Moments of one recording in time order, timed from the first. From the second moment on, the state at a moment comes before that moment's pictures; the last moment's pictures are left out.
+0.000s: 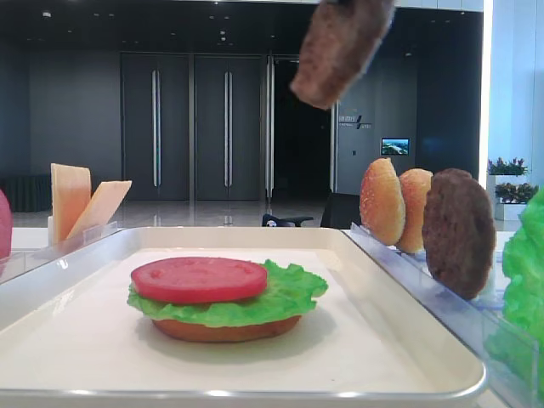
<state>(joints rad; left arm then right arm) 0.04 -0.02 -0.47 0.08 1.11 -0.04 0.67 1.47 -1.27 0.18 1.01 0.27</state>
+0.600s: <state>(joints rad) 0.04 -0.02 -0.47 0.08 1.11 -0.04 0.59 1.48 -1.01 1.08 0.72 -0.53</state>
